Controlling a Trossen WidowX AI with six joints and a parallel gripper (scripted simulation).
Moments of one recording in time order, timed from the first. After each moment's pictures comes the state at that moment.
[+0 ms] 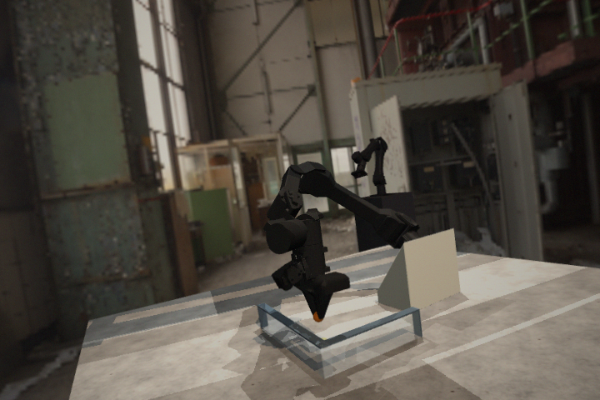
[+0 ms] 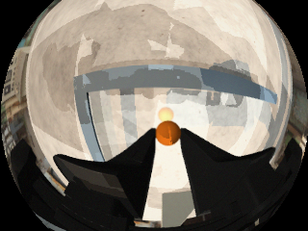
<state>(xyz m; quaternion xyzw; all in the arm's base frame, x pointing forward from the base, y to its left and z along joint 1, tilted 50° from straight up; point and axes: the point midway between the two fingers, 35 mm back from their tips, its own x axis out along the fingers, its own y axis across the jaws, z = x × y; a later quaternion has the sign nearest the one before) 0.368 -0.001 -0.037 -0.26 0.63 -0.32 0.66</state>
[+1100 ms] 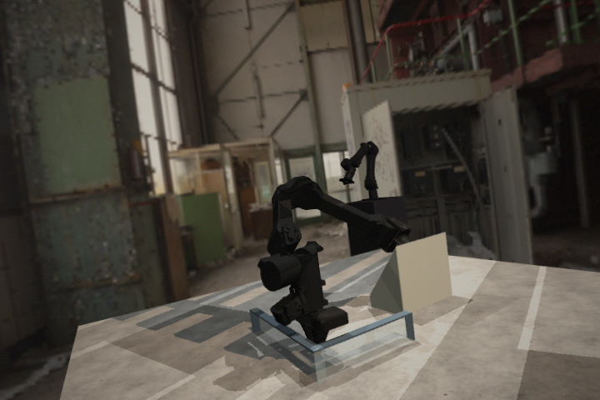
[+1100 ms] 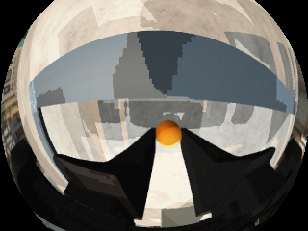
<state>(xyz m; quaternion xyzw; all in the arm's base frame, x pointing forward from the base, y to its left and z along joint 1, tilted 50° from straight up) 0.362 -0.049 -0.077 -0.26 0.63 -0.33 0.65</state>
